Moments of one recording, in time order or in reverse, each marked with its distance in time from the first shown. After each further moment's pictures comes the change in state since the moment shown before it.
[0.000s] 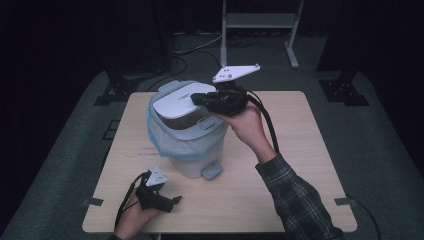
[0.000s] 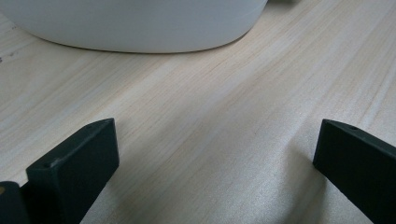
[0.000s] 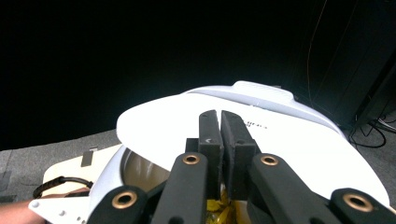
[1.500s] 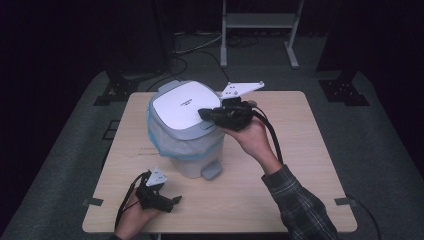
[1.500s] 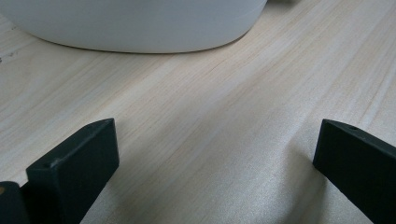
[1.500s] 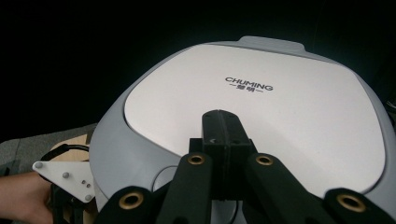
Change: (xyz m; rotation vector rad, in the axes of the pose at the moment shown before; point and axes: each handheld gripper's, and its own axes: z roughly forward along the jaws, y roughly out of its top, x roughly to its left) left arm 0.000 0.000 0.000 0.000 -0.001 0.000; right arm 0.001 -0.038 -0.003 0.043 0.009 0.028
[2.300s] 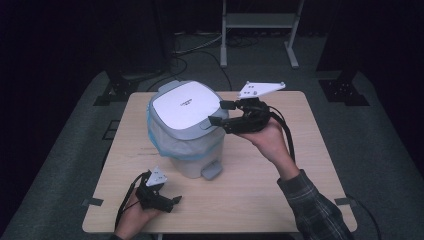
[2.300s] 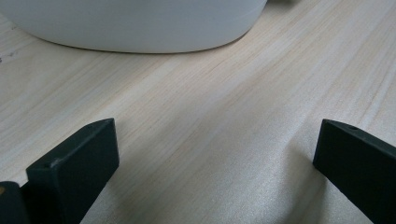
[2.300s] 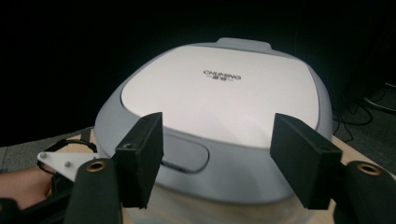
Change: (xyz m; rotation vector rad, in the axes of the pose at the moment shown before) left arm 0.000 0.000 0.000 -0.001 0.000 0.000; right arm -0.003 -0.006 -0.039 -0.019 -0.054 0.022
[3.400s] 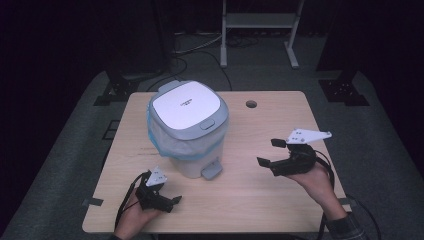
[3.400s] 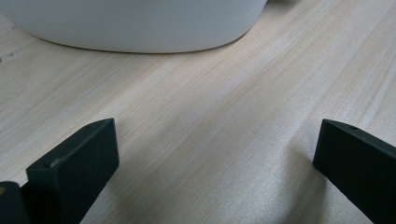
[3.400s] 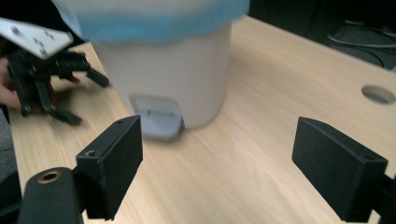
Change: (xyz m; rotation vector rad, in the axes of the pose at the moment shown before) left arm 0.000 0.000 0.000 0.001 0.000 0.000; right arm -0.020 -0.138 -0.079 0.129 -0.133 0.091
